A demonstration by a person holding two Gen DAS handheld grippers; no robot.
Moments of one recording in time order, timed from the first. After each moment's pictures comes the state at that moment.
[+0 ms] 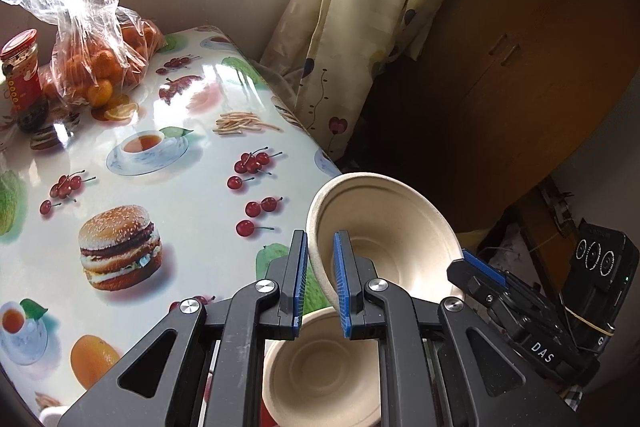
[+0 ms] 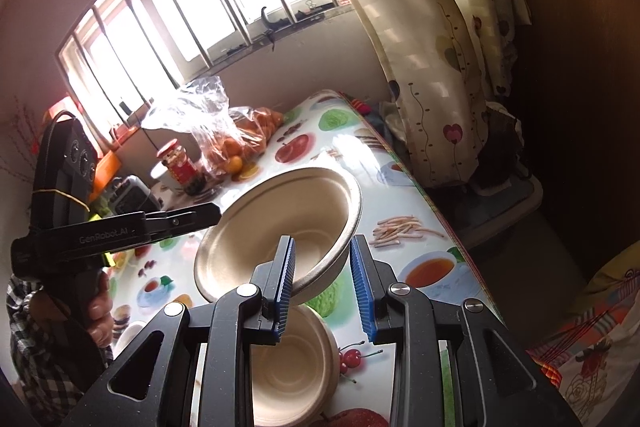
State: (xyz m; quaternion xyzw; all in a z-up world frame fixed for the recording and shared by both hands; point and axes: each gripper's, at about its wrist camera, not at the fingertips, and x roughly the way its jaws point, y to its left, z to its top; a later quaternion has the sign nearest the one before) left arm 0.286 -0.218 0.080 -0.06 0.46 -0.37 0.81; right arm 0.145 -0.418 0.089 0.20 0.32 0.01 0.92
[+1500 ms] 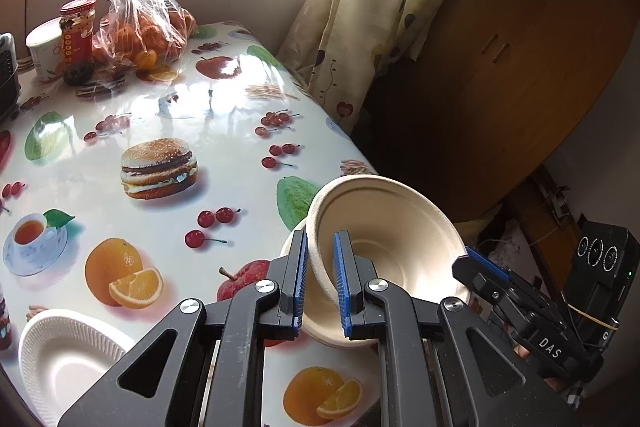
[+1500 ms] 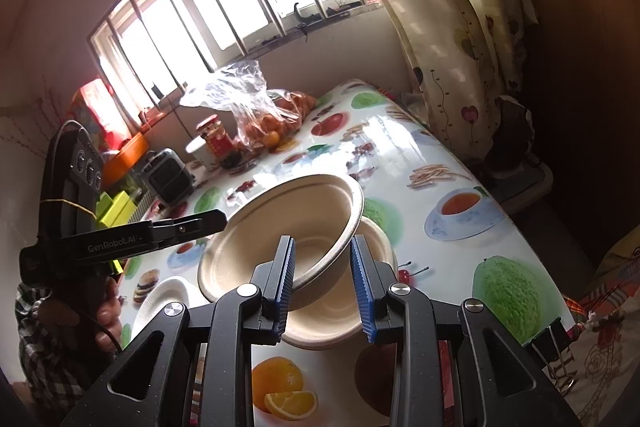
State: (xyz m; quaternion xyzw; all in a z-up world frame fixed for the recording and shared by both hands) left arm 0.209 -0.155 0.068 -0.07 0.45 -0.35 0.82; right arm 0.075 -0.365 0.080 0.20 0.31 0.04 0.93
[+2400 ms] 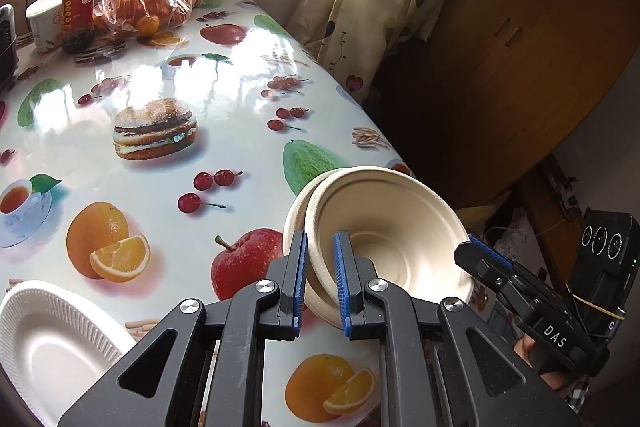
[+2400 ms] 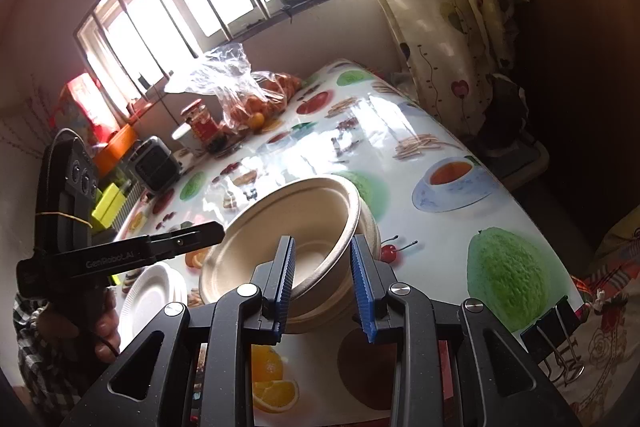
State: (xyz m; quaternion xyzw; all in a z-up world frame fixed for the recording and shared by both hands) left arm 0.204 -0.163 0.037 -0.06 0.48 -0.34 0.81; right arm 0.076 -0.371 0.053 0.21 0.34 0.03 0.92
